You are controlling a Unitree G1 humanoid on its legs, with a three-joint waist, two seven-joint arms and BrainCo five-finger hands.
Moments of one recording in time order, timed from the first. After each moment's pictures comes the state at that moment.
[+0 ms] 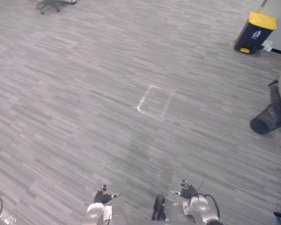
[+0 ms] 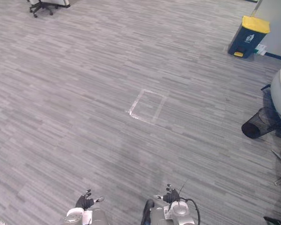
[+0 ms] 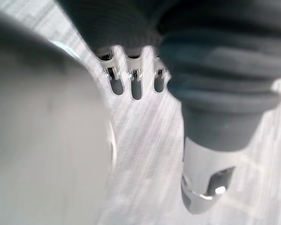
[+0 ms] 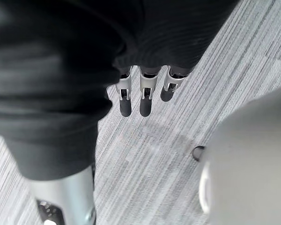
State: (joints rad) left arm 0.03 0.08 0.04 0.96 -0.06 -0.10 0.11; right arm -0.05 -0.07 0.01 1.01 -0.06 -0.06 -0.06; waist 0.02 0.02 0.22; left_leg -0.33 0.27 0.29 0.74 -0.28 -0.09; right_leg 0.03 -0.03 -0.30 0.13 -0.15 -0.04
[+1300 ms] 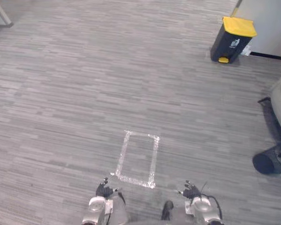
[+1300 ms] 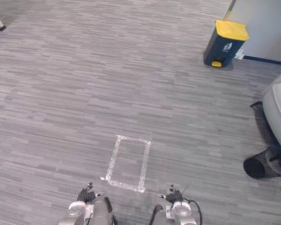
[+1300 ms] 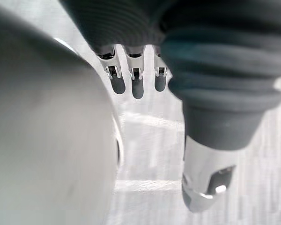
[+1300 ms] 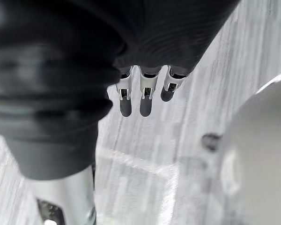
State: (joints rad) left arm -0.02 0.09 0.02 0.96 0.00 -0.09 0.13; right arm -0.08 -0.04 -0.03 1.01 -0.04 -0.05 -0.09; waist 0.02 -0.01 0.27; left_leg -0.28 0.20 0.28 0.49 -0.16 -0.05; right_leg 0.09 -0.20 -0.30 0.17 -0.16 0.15
